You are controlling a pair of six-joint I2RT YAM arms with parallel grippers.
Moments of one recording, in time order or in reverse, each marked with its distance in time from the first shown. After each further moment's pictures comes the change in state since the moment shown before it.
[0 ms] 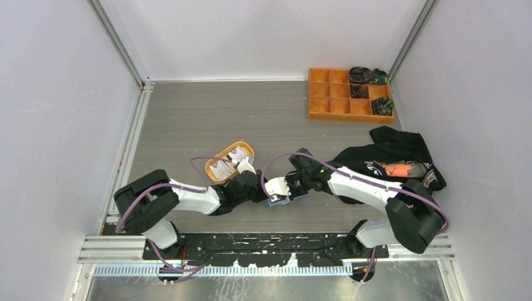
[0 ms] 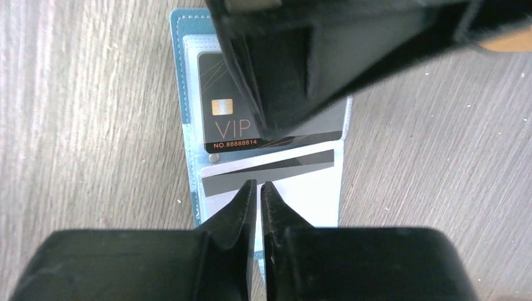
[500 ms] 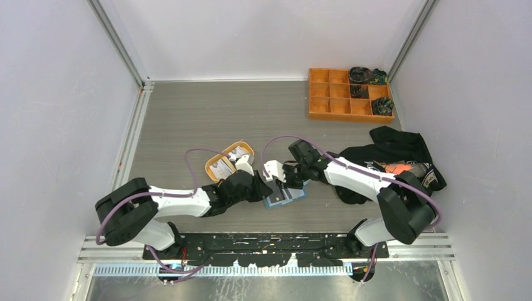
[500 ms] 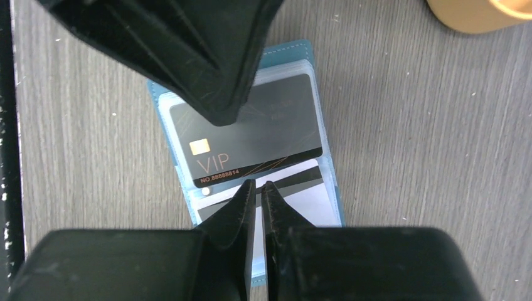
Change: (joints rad) left arm 0.000 -0.198 -0.032 -0.143 -0.004 0.236; right arm -0.080 0.058 0.102 -0.024 -0.178 0.228
